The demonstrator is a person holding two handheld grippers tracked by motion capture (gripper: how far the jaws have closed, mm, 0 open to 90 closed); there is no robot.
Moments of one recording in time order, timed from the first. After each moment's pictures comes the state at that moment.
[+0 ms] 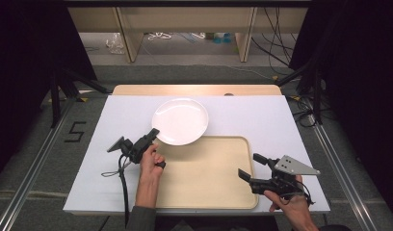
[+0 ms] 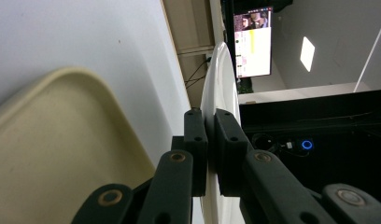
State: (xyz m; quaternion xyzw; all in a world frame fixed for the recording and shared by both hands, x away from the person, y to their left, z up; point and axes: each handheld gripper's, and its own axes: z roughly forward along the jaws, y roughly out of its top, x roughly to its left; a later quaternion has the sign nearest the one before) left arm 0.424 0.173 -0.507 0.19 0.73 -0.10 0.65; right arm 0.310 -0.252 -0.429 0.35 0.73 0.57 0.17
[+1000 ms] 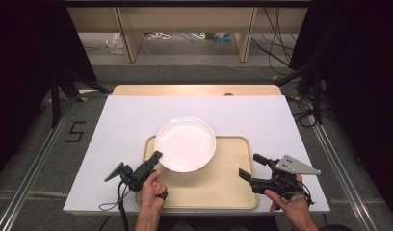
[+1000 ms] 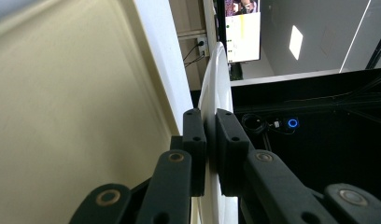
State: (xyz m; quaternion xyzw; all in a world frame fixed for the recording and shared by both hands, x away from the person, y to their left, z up) left arm 0.339 0.158 -0.517 0.20 0.71 -0.12 0.67; right arm 0.312 -0.254 -0.430 0.35 0.72 0.57 0.16
